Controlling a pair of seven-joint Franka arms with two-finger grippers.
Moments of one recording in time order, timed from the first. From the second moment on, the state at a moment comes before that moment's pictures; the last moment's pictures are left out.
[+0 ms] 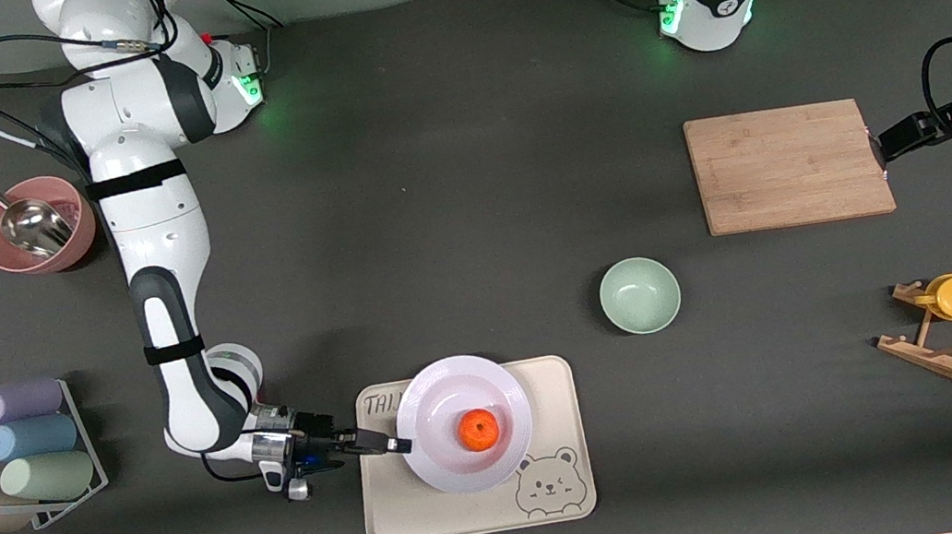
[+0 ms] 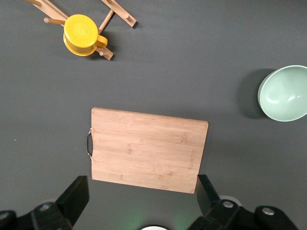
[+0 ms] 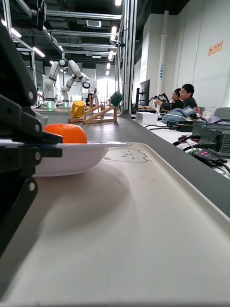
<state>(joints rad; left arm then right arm) 0.00 0.03 0.02 -1.70 0.06 1.58 -0.10 0.32 1.16 -0.24 -1.18 1.80 1.95 -0.79</state>
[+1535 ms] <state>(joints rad) 0.00 0.04 0.01 -1.70 0.06 1.55 -0.10 0.19 0.98 -0.29 -1.14 1.12 1.72 -0.49</state>
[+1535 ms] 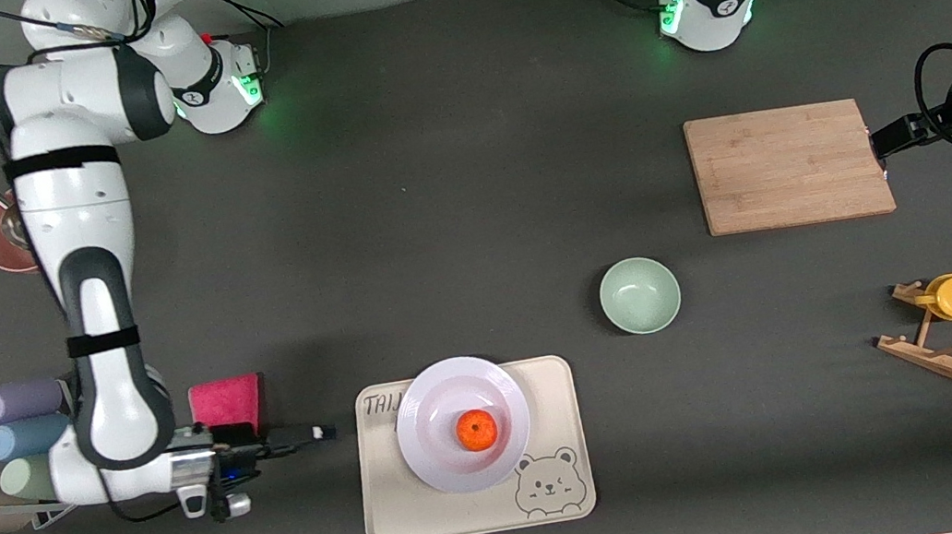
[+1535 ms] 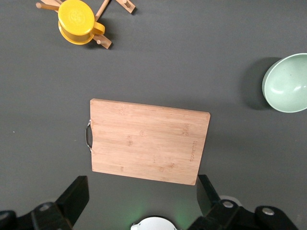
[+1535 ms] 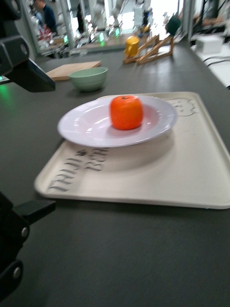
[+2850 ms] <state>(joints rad) 0.00 0.04 -0.01 -1.66 0.06 1.48 -0.10 0.07 0.14 -0.12 -1.47 0.10 1.50 -0.07</state>
